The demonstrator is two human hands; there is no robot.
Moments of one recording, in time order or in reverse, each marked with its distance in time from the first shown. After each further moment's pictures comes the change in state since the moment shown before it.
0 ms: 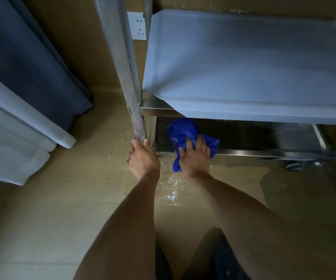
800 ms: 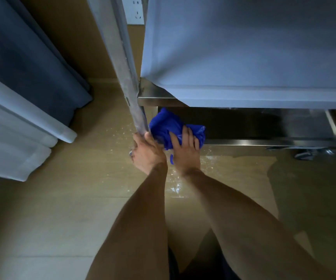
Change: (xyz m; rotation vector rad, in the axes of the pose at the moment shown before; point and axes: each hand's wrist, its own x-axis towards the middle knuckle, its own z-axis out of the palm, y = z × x) left_hand -0.007 0.003 0.013 -0.049 0.115 -0.059; right_hand -0.007 -0.021 0.033 -0.085 0.063 -0.235
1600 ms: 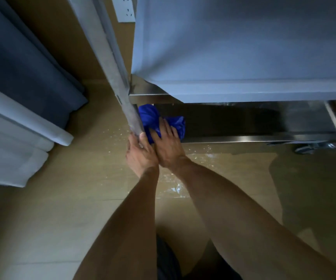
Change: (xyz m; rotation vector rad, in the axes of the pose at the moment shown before) left_hand 0.009 -0.019 0.003 -0.173 0.037 0.138; right_hand 0.033 -0.039 -0.008 -0.017 -0.109 -0.198
